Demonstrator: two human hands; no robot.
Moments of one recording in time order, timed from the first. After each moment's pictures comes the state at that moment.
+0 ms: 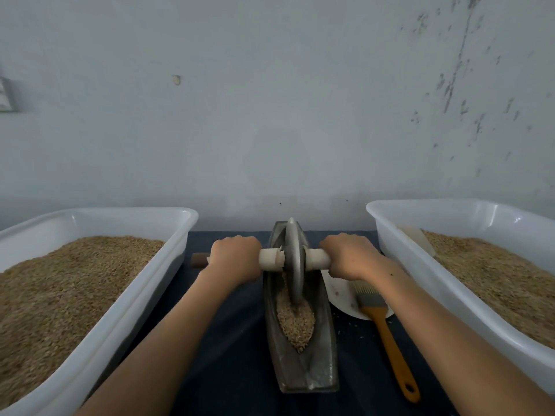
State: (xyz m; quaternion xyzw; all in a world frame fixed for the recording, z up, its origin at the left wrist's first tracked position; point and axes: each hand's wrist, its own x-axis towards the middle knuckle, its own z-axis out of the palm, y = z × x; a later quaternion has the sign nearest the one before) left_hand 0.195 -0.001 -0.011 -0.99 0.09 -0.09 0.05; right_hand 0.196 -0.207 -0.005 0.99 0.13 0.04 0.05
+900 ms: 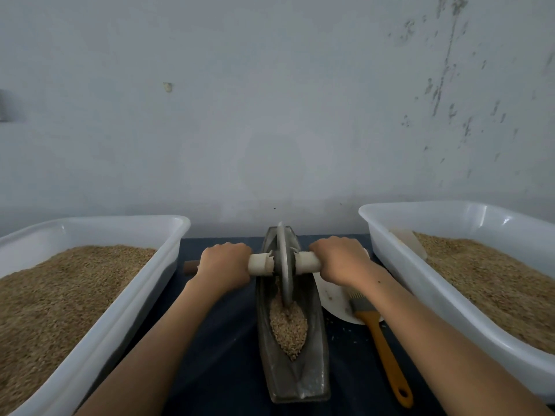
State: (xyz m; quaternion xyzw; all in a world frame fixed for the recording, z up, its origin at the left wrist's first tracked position) left_hand 0.200 0.005 -0.014 -0.99 0.10 -0.10 0.04; right_hand 0.197 -0.205 -0.008 0.99 0.13 0.07 0.05
